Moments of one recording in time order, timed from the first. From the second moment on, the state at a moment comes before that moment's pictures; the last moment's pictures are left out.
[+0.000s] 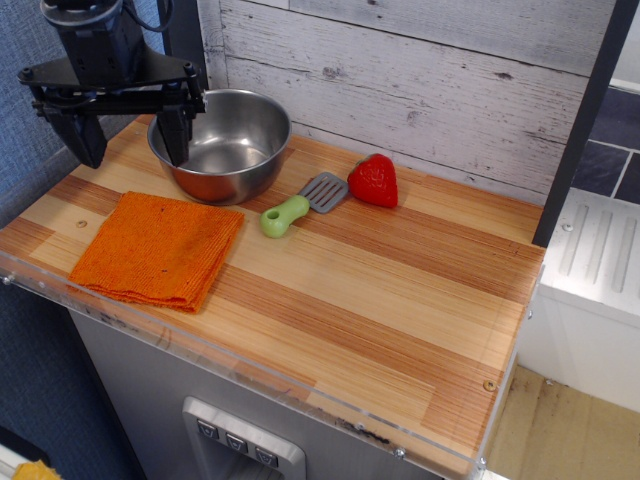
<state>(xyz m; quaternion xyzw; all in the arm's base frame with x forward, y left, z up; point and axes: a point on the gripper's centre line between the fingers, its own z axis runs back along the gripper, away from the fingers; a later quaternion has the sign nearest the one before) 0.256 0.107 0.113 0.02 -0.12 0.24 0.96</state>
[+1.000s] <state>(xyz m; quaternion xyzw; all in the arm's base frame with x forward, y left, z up) 0.286 0.107 0.098 0.06 -0.14 -0.01 0.99</state>
